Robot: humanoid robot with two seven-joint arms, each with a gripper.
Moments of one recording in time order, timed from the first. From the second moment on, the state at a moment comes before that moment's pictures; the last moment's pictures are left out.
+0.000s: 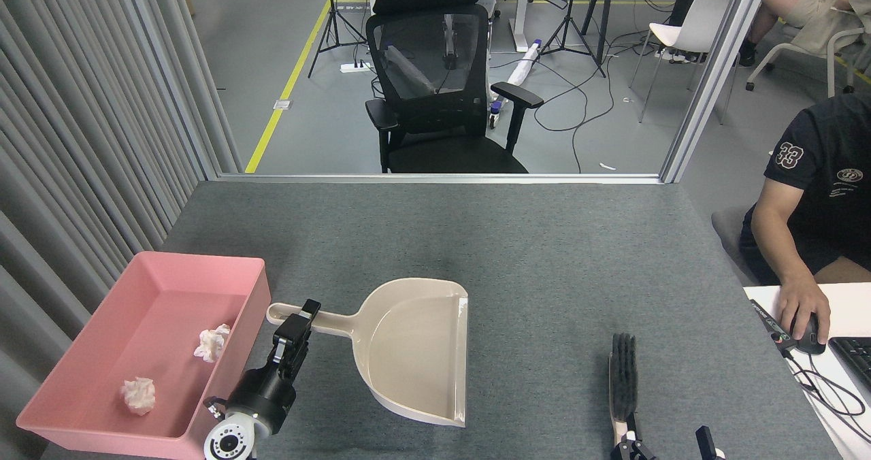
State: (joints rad) left arm -0.15 -0.10 0.16 -1.33 -0.29 -0.19 -0.39; right arm 0.37 0.01 -0.05 -1.75 1.33 0.05 -0.16
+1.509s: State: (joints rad) left arm -0.20 -0.11 0.18 -1.02 -0.33 -0.38 -0.28; right arm 0.39 0.00 -0.05 -1.77 1.34 0.02 -0.16
